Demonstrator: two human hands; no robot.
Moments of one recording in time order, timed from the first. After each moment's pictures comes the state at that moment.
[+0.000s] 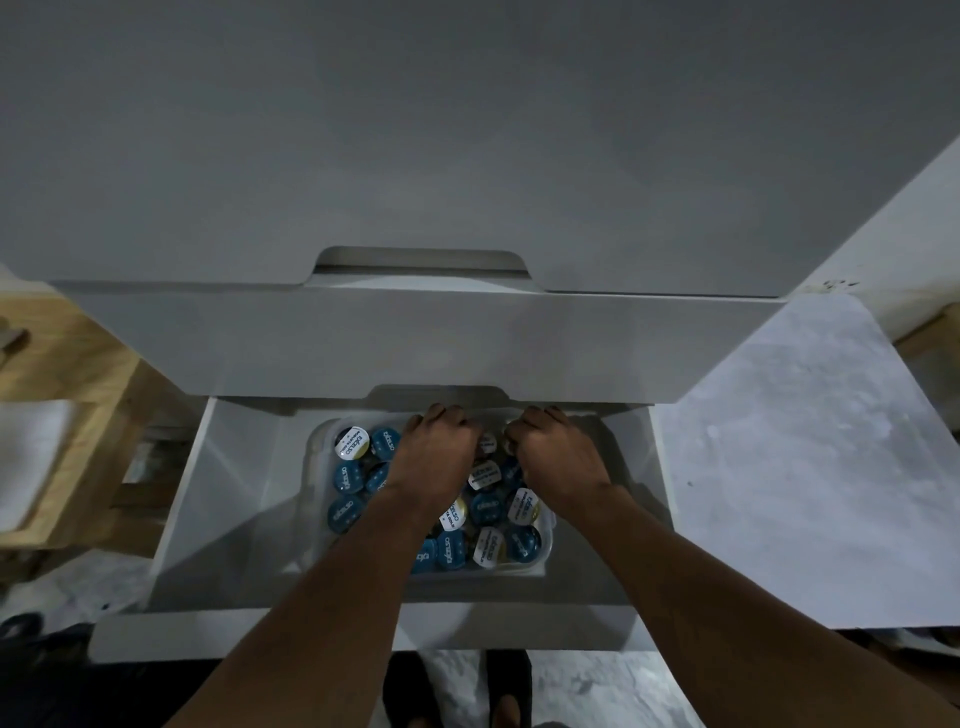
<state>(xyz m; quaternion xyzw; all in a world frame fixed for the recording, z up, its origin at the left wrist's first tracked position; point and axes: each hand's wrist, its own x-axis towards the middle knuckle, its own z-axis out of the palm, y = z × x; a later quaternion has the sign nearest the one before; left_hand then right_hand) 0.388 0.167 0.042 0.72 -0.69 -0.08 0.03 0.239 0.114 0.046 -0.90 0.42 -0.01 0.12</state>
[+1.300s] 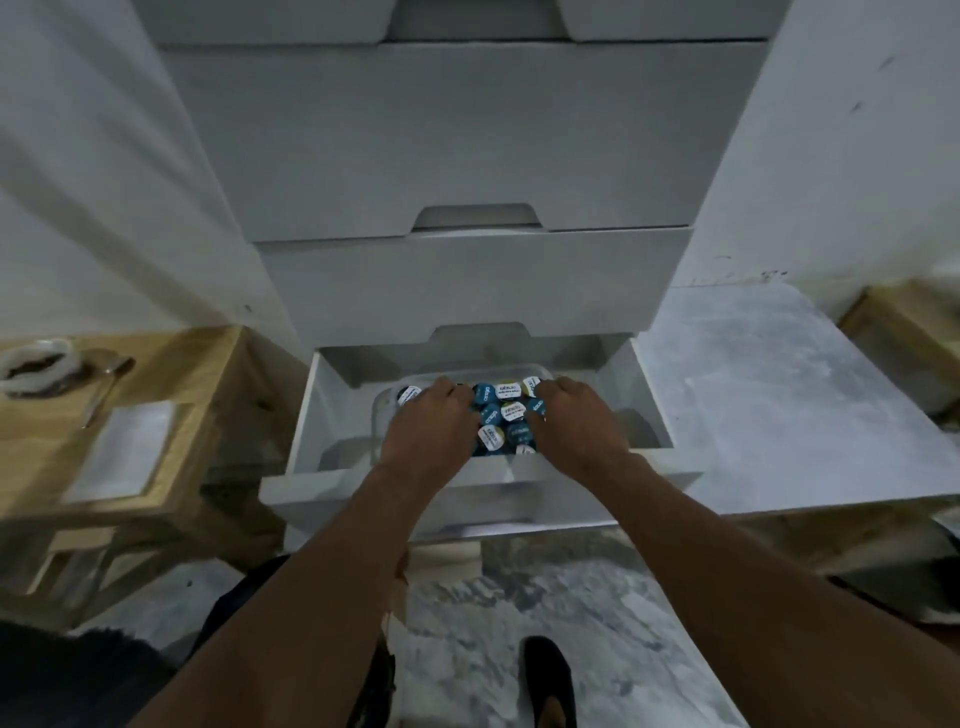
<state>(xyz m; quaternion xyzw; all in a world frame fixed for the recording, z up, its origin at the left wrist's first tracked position) 0.392 0.311 0.129 0.70 -0.70 0.01 0.14 0.237 0.245 0.116 -0.83 0.53 -0.11 0.12</state>
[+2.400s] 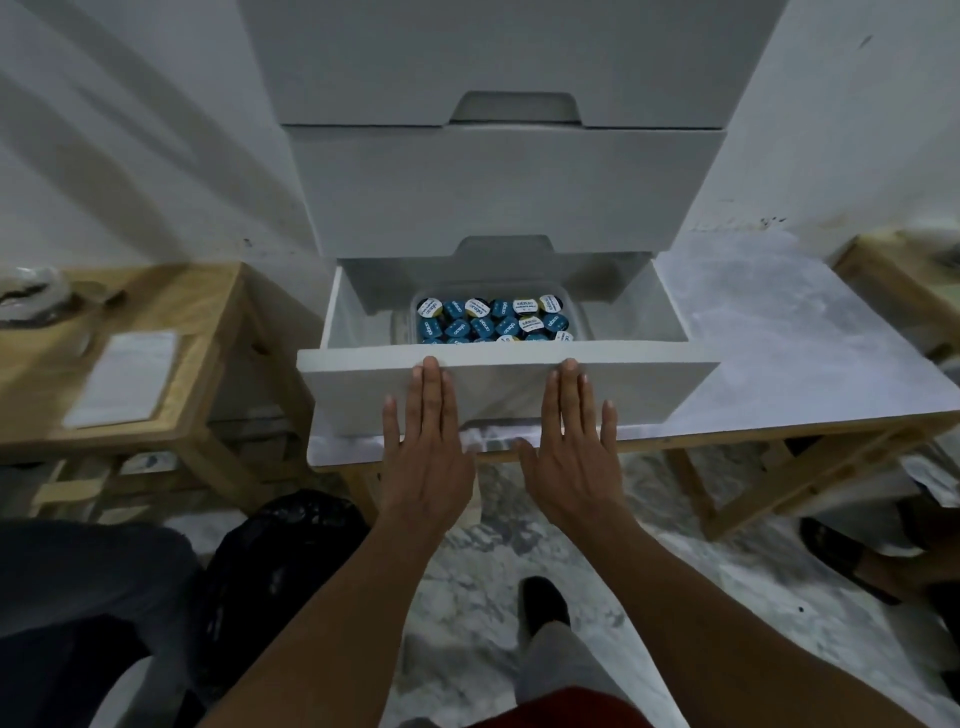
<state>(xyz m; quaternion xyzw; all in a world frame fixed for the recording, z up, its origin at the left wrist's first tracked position) 0.410 0.413 0.005 0.76 -0.64 0.10 0.09 0.248 0.367 0.004 -0.81 0.58 -0.10 -0.03</state>
